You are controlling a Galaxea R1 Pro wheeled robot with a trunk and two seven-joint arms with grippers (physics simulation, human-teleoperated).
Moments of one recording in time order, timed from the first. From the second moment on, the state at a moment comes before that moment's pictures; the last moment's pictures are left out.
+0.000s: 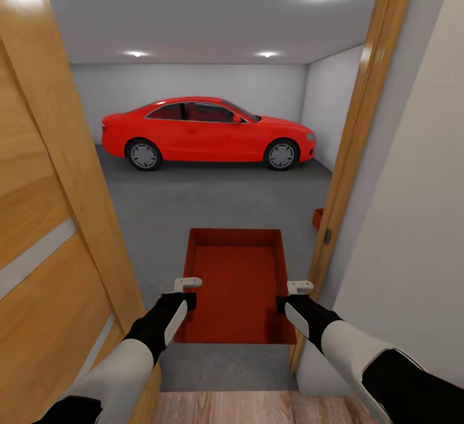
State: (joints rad) left arm -0.75 -0.16 -0.04 -0.52 0.10 0.44 0.27; right arm -0.90 0.06 0.58 -0.21 -0.60 0.29 -0.29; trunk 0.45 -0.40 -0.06
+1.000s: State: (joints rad) left arm -0.75 -0.16 -0.04 -0.52 0.09 0.44 0.27; right arm -0.90 0.06 0.59 -0.21 -0.61 0.28 -0.29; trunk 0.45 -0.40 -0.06
